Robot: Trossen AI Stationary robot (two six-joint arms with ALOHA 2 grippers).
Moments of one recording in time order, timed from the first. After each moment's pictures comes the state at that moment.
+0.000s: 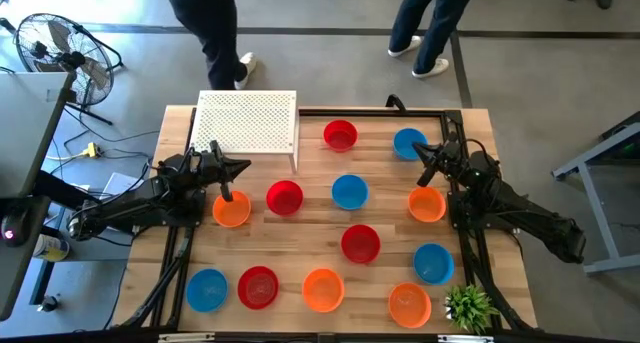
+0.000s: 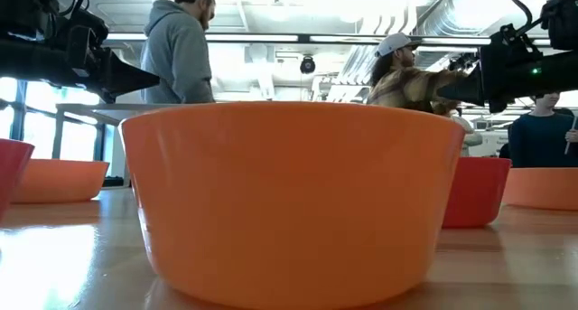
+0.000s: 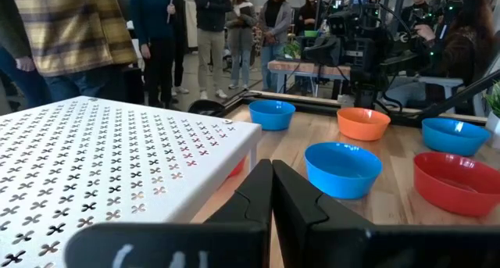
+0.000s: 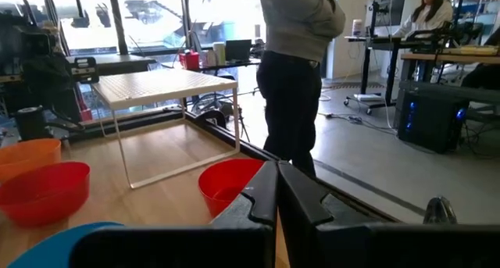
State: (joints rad) left arm 0.37 0.01 0.01 0.01 0.01 -0.03; right arm -0.61 0.09 0.01 0.11 0.02 0.05
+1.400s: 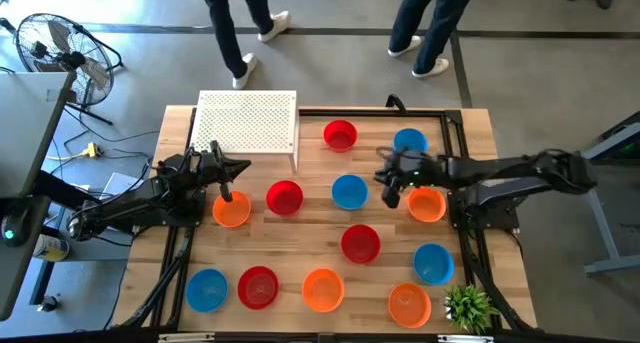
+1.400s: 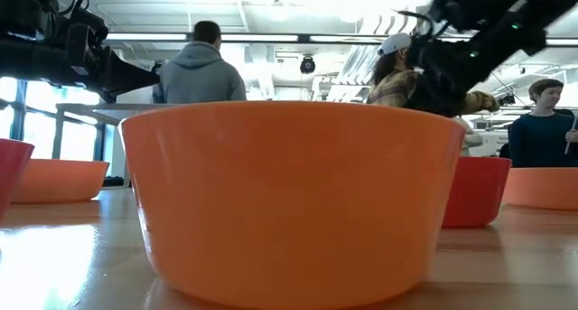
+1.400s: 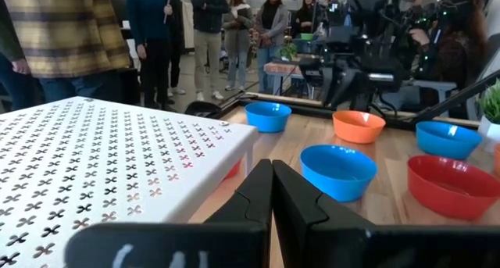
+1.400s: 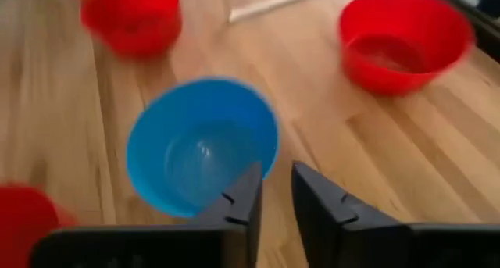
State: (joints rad) left arm 0.37 0.01 0.01 0.01 0.03 -0.04; right arm -0.16 1.08 0.51 -0.09 0.12 0.21
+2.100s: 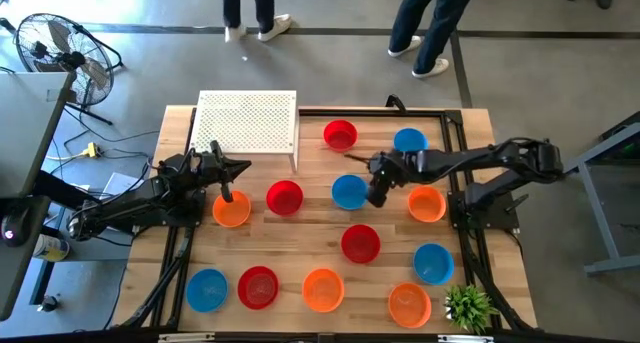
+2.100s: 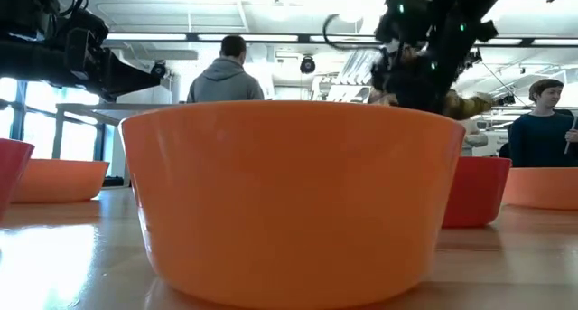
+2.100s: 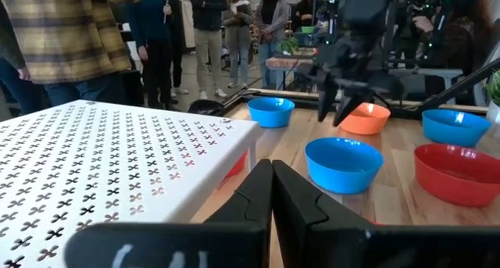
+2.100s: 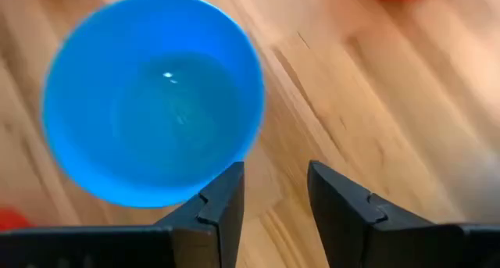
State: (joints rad) left arm 0.37 0.01 0.01 0.01 0.03 0.00; right arm -0.17 1.41 0.76 -0.41 0.14 0.39
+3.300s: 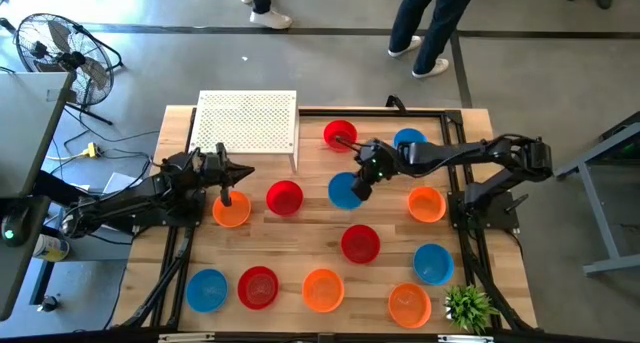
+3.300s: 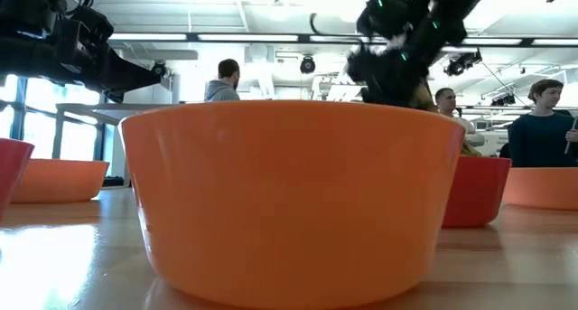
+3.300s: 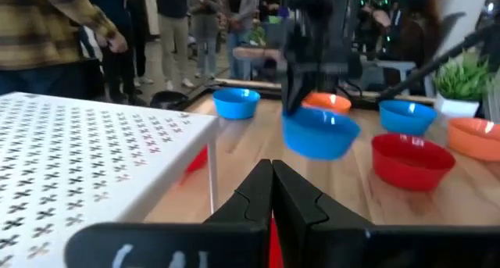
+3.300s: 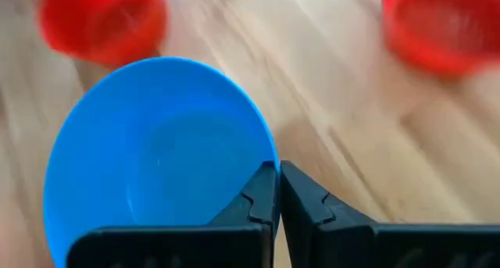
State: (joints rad) left arm 0.36 0.13 0.06 0.02 0.15 -0.02; right arm -0.20 1.49 0.91 -0.31 0.01 0.39
